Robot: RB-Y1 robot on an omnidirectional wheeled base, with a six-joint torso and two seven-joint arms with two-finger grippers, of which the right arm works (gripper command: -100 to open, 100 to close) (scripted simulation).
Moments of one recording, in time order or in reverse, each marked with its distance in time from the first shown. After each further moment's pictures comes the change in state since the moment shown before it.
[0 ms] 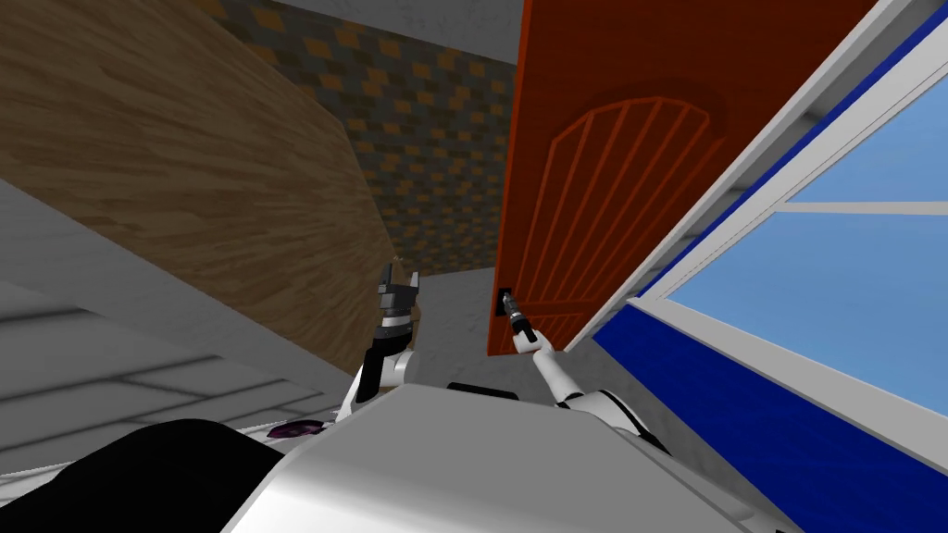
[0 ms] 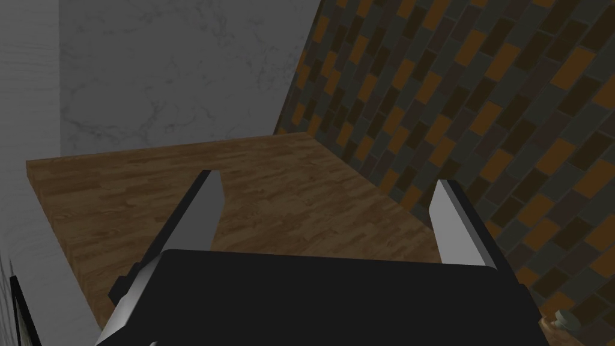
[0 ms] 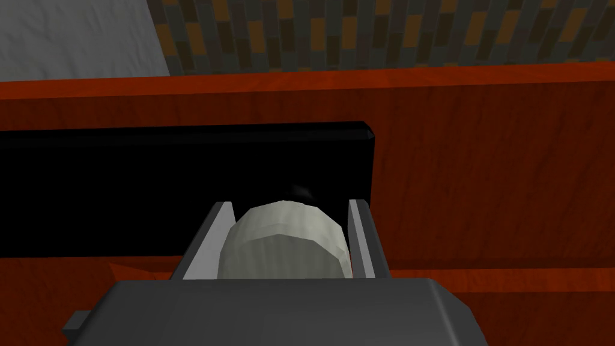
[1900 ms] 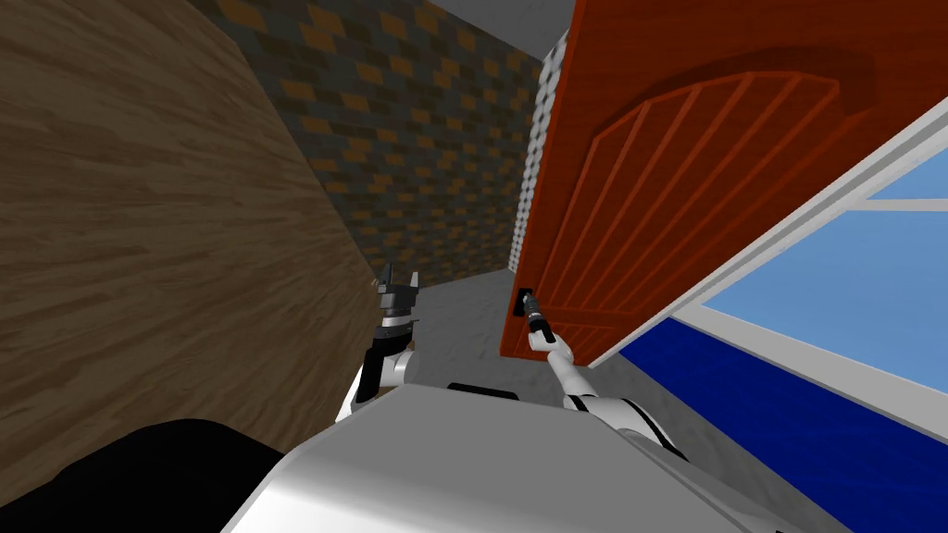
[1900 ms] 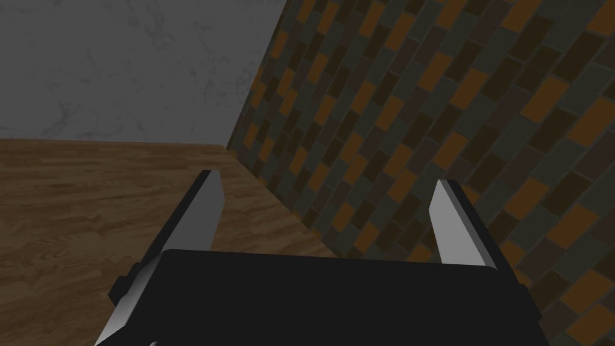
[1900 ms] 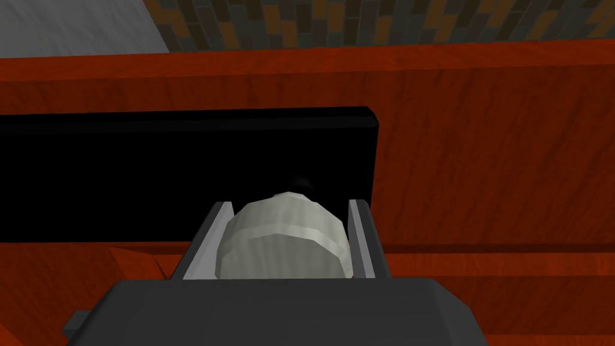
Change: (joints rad) arm 0.007 -0.058 -0.224 0.030 -0.053 0.014 0.084
